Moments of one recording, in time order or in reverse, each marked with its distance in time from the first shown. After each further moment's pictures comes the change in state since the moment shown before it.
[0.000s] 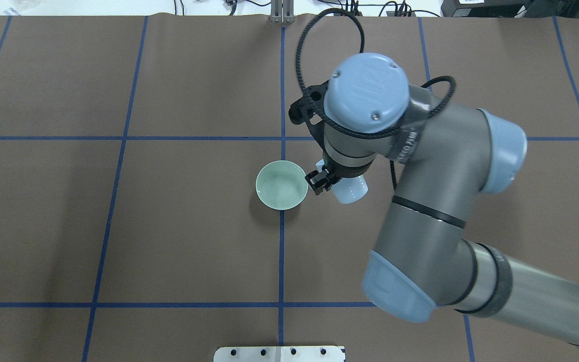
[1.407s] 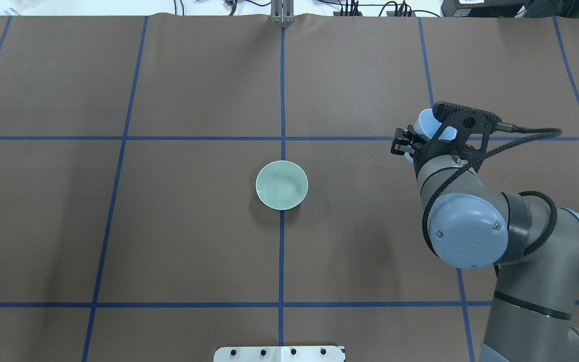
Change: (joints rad) left arm 0.001 -0.004 0.002 0.000 0.000 -0.001; right arm -0.169 -0.452 0.187 0.231 -0.881 1.002
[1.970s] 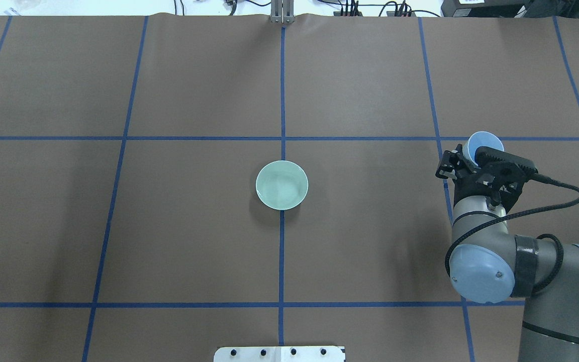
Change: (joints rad) left arm 0.001 -0.008 -0.001 0.000 0.000 -0.001; right arm -0.075 -0.192 -0.080 0.001 -0.199 0.245
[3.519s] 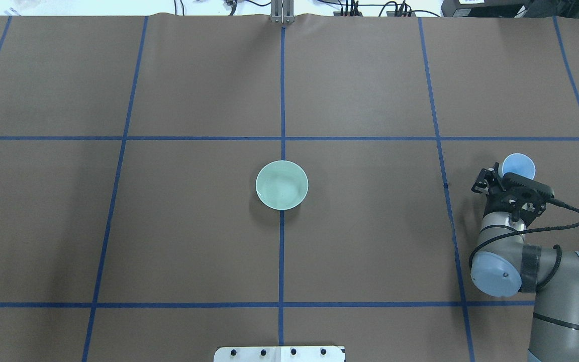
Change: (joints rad) left arm 0.003 -0.014 -0.005 0.000 0.000 -0.002; right arm 0.020 -0.101 -0.298 0.214 -0.029 0.101
